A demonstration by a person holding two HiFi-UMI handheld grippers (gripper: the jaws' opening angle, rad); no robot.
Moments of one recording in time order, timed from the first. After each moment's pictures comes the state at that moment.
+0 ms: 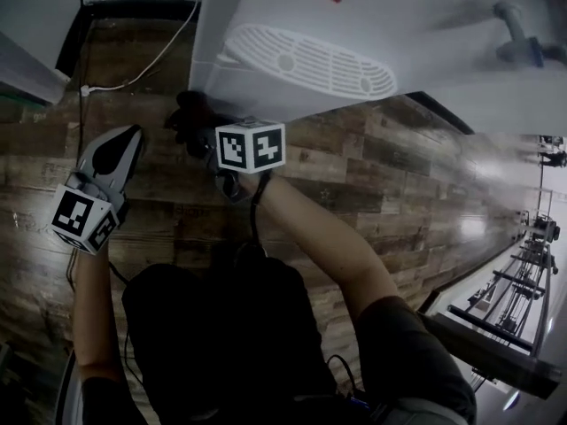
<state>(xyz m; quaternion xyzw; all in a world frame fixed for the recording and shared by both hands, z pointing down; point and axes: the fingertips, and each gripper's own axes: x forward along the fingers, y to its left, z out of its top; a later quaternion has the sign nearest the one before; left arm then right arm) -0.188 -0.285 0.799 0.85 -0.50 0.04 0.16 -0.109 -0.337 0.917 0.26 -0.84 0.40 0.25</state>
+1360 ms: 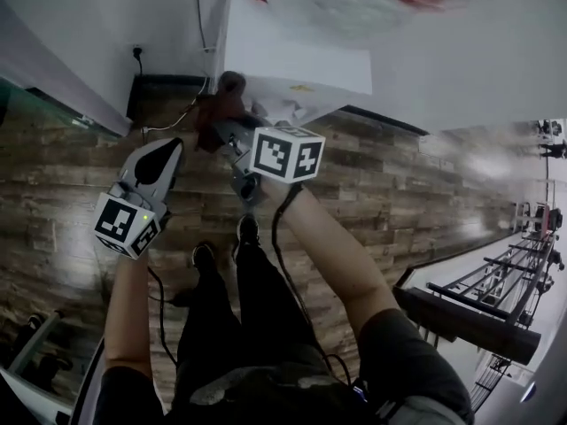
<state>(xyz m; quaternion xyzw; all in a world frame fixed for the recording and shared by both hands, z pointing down) -0.163 -0.245 0.321 0.87 -0.47 -0.01 0.13 -0.119 -0.325 0.357 0.29 -0.87 0.39 0.08</state>
